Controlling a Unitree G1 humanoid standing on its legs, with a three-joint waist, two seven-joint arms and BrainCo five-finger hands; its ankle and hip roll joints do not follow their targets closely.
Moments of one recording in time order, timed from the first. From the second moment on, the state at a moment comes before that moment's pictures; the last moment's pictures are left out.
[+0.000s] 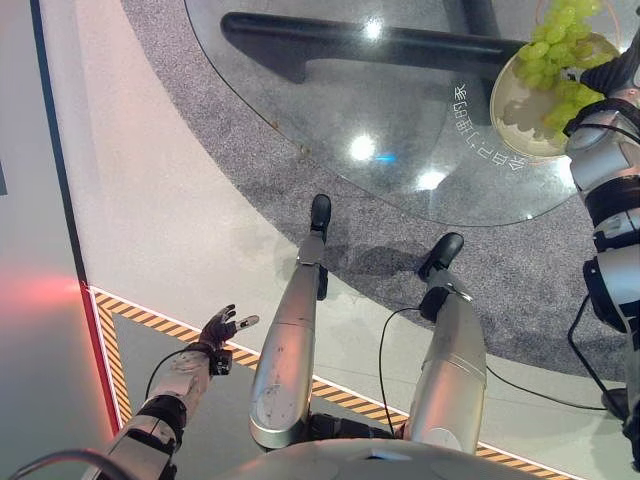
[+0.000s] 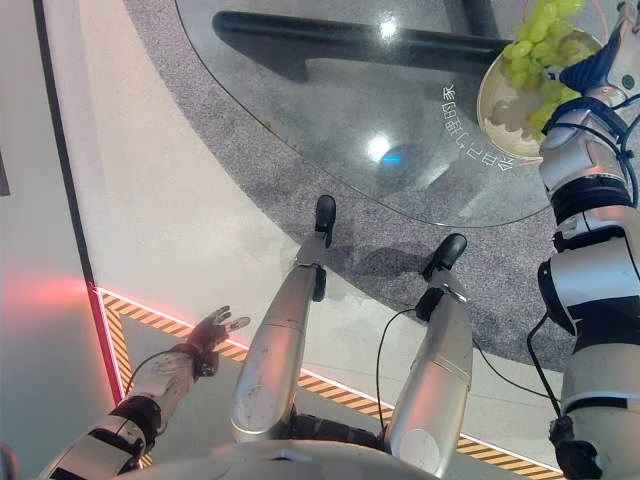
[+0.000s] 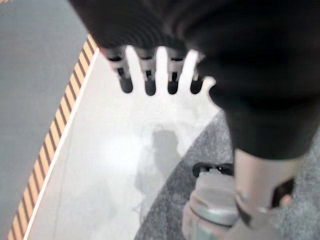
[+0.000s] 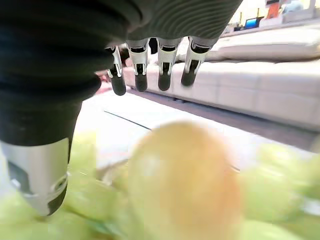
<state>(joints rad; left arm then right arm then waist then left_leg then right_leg) -0.17 0.39 -0.32 0.91 -0.49 -0.04 0.02 -1.22 -0.81 0.49 1.08 -0.18 0.09 -0.65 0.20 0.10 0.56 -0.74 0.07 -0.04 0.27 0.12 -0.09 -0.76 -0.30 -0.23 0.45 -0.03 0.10</state>
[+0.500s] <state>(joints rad) -0.19 0.39 -0.30 0.95 -0.38 -0.05 0.09 -0.79 -0.66 0.35 0.79 -0.02 -0.20 -0.52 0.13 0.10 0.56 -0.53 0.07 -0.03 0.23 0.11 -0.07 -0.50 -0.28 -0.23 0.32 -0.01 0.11</state>
